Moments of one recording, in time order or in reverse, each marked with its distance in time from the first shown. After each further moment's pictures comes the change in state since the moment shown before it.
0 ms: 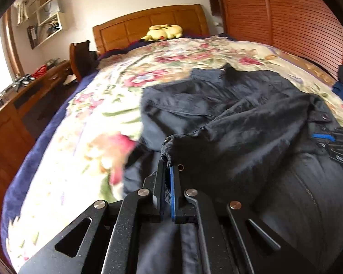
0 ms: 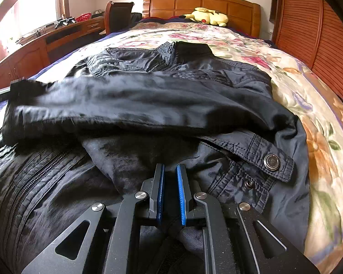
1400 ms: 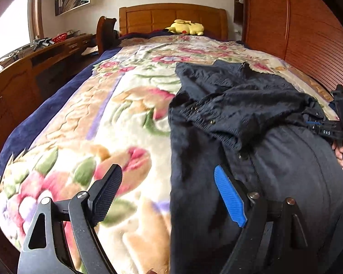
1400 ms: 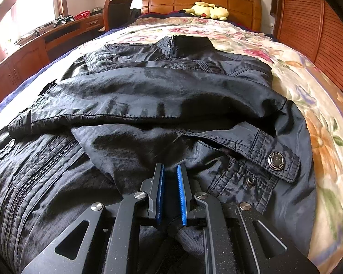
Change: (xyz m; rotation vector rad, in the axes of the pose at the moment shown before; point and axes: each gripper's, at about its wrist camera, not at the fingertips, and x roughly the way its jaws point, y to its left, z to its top) left arm -0.056 0.067 -0.109 -0.188 0.035 -0.046; right arm 0.010 -0.009 0.004 0.014 0.036 0.032
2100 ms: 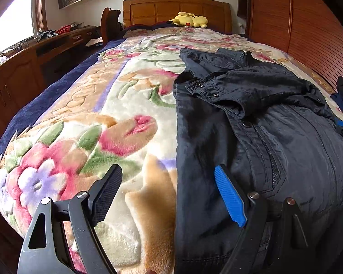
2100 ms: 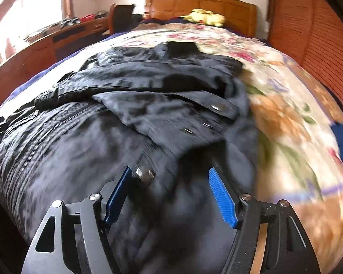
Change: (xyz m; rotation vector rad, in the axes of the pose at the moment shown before) left arm -0.008 0.006 -0.038 -0.012 0.040 0.013; right arm -0.103 -0.030 -0.076 -0.004 -0.048 -0.030
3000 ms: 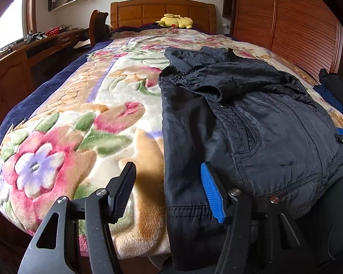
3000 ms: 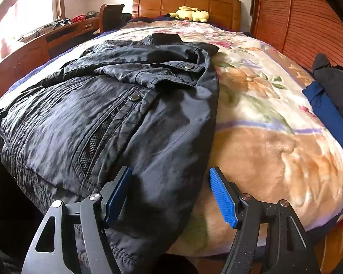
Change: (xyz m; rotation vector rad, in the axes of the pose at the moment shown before) left arm -0.026 -0.002 -0.030 0.041 -0.013 -0.087; right arm -0.065 0.011 -0.064 0.026 0.027 -0.035
